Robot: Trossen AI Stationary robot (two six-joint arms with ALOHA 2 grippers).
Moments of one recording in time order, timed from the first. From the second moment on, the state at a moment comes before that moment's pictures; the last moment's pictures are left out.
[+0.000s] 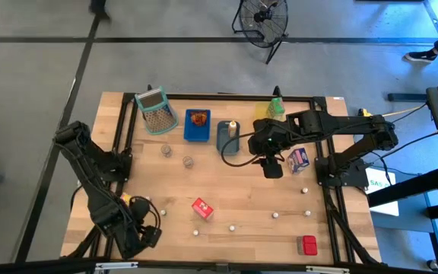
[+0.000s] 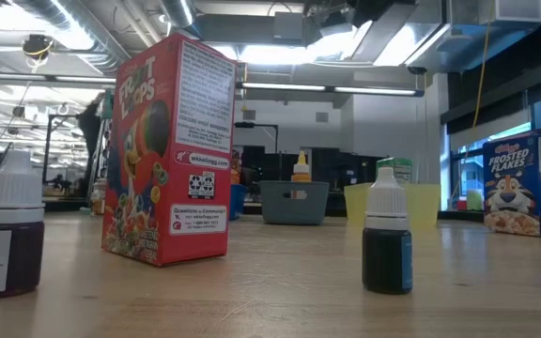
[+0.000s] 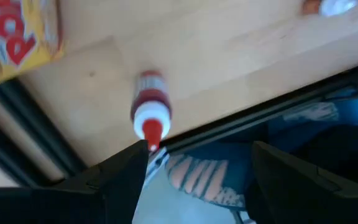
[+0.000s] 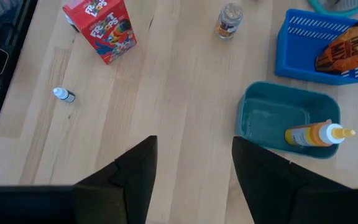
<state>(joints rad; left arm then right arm) -0.95 1.54 1.31 -1.07 0.01 -2.21 0.09 1.50 1.60 -1.12 -0.03 -0.10</state>
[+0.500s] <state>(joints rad) -0.95 1.56 1.31 -1.10 0.02 -2.24 0.09 1.50 1.60 -1.12 -0.03 -0.12</state>
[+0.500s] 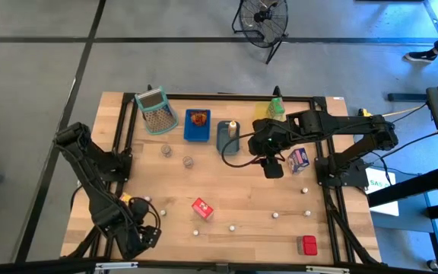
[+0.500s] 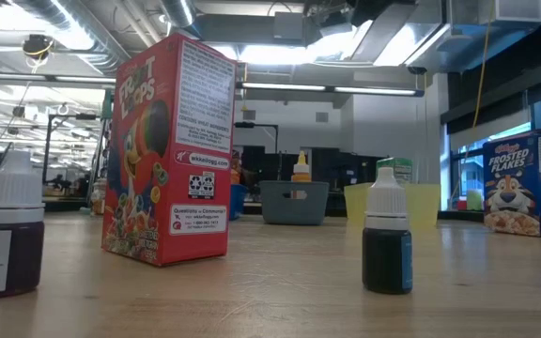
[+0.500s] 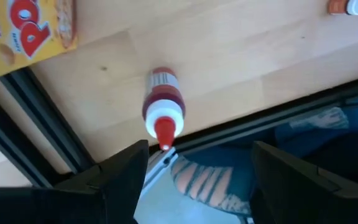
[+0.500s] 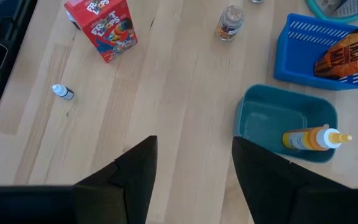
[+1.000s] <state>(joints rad) -0.96 1.61 1.31 -1.12 0.03 -2.23 0.09 1.50 1.60 -1.12 -0.03 -0.13</state>
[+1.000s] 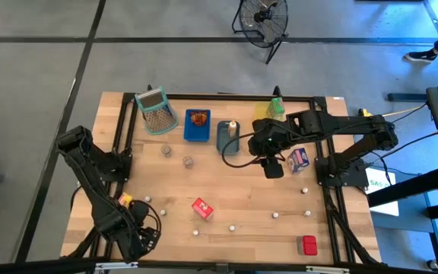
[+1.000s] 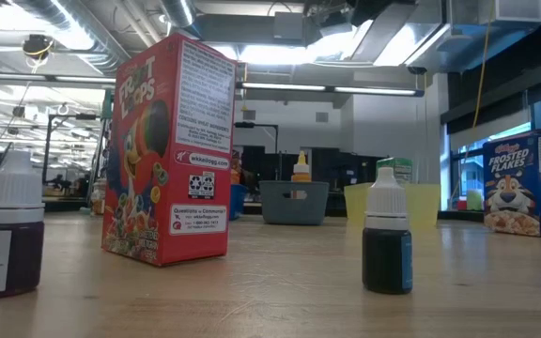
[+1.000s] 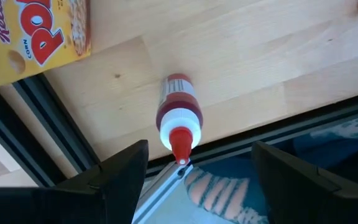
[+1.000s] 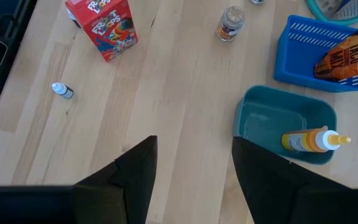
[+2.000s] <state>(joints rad) -0.96 1.68 1.31 -1.11 0.09 -2.15 0.09 1.50 1.60 -1.12 -0.03 -0.13</state>
